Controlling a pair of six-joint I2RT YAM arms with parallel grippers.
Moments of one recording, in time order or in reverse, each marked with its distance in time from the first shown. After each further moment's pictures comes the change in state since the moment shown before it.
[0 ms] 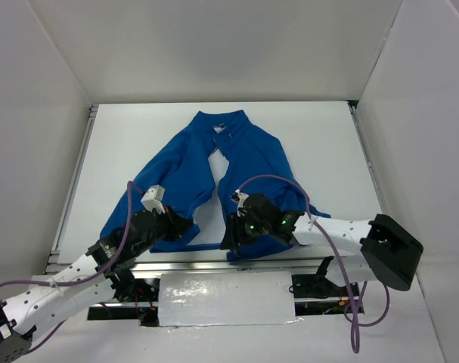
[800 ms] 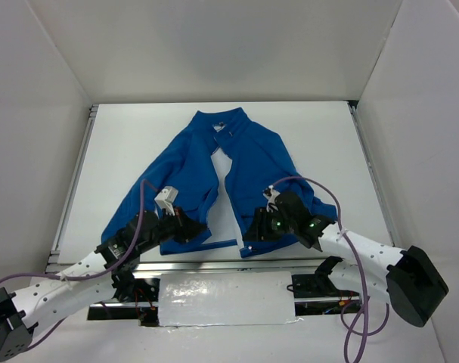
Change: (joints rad) left arm -0.005 0.075 -0.072 0.291 0.233 0.064; right arm -0.258 -0.252 -0.135 -0.082 -0.058 -0.006
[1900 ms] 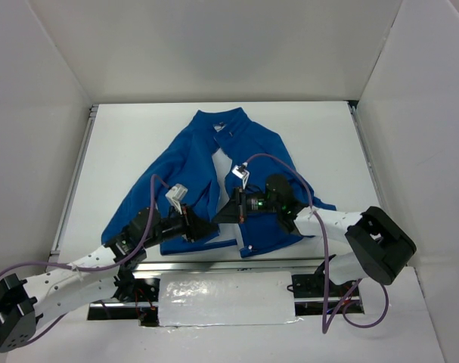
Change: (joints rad) left arm -0.003 0.130 -0.005 0.265 0.184 0.001; right arm 0.040 0.374 0.104 0.872 -0.437 0.183
